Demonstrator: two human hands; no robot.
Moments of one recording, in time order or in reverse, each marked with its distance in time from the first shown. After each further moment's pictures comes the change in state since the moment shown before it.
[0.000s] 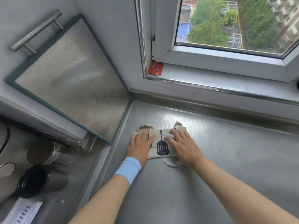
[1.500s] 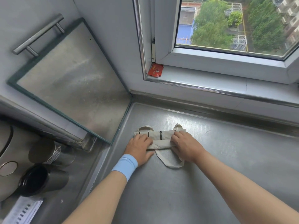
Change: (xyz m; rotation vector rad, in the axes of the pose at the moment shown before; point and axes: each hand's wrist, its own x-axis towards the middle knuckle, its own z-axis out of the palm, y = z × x) left_hand 0.005 -0.013 0.001 -0.140 0.023 0.096; right_hand 0.008 0.023 -0.005 0.154 0.012 -0.025
